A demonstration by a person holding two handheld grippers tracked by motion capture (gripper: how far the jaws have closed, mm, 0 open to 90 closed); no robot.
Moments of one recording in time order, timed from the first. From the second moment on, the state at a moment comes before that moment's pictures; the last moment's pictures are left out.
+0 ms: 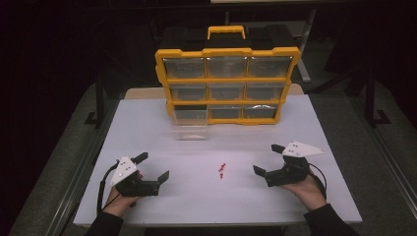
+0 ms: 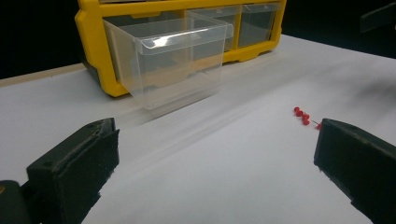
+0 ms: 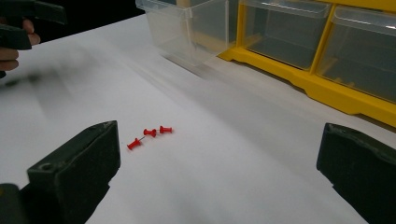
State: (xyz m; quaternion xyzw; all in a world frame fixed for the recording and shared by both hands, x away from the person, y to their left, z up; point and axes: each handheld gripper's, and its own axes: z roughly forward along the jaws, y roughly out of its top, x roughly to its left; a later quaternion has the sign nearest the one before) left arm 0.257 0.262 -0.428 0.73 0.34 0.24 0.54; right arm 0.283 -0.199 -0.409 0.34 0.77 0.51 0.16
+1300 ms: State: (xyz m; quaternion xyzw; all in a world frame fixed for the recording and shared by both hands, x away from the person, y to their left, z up) left arm 0.258 0.257 -0.430 0.73 0.34 0.24 0.54; right arm 0.311 -0.163 -0.399 0.32 0.83 0.46 0.11
